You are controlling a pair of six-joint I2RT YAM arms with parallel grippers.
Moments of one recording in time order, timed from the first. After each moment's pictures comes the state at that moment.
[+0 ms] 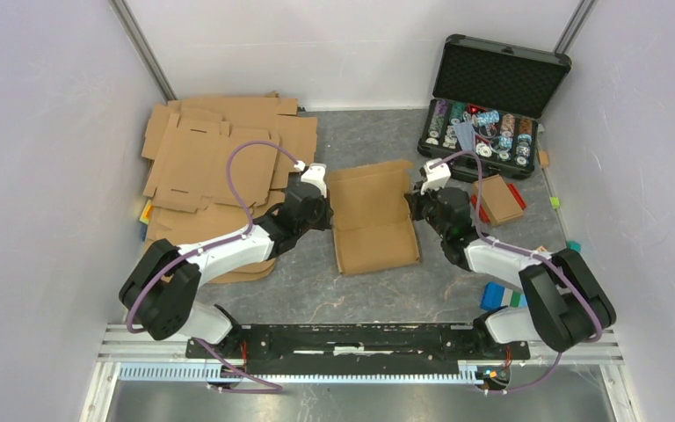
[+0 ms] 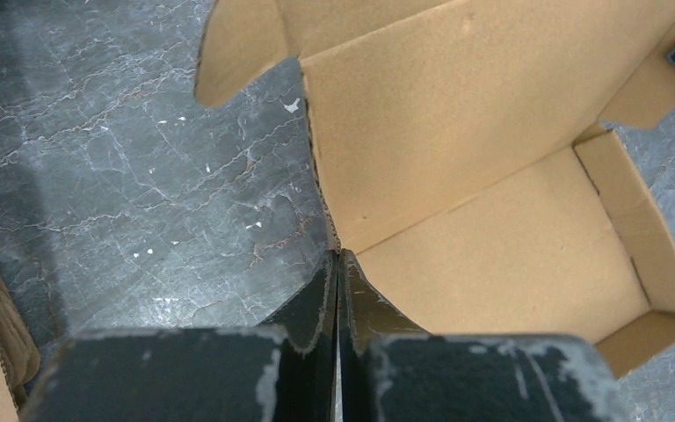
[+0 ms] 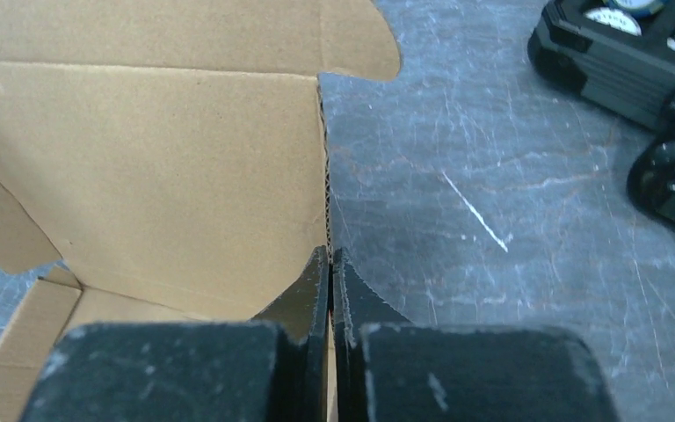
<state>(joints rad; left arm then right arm) -0.71 1.44 0.76 0.10 -0.18 -0.42 0.42 1.38 0.50 0.61 -0.01 0.11</state>
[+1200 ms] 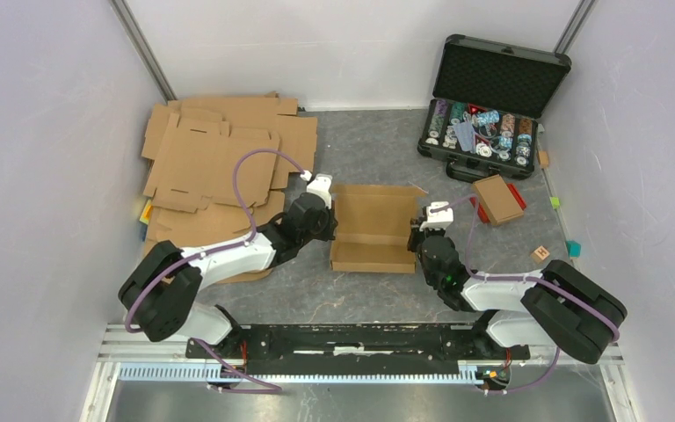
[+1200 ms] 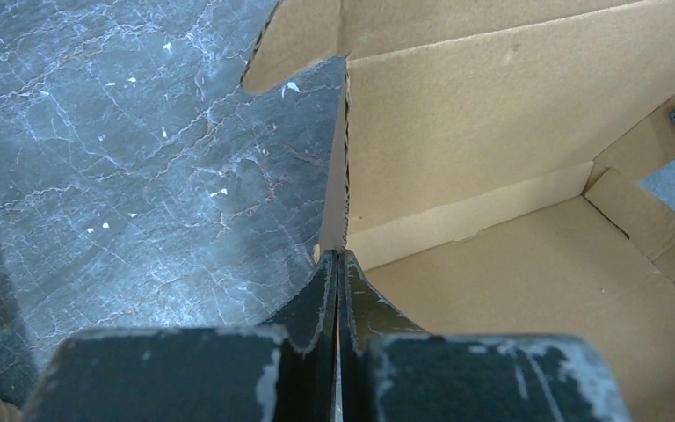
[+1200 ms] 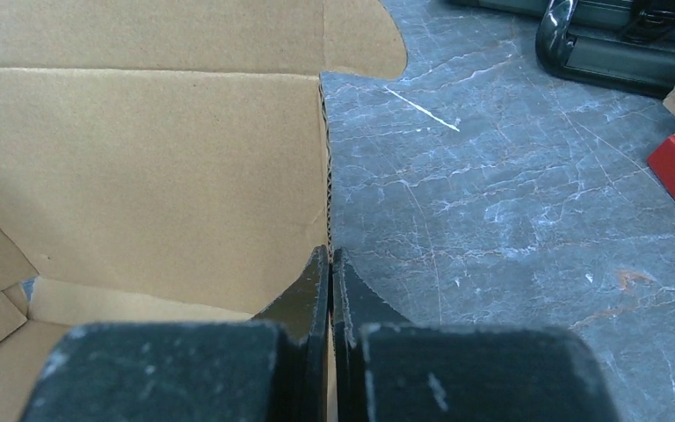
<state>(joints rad) -0.77 1.43 0.71 0.13 -0.17 -0.43 0.79 1.29 0.19 0.86 0.65 0.24</state>
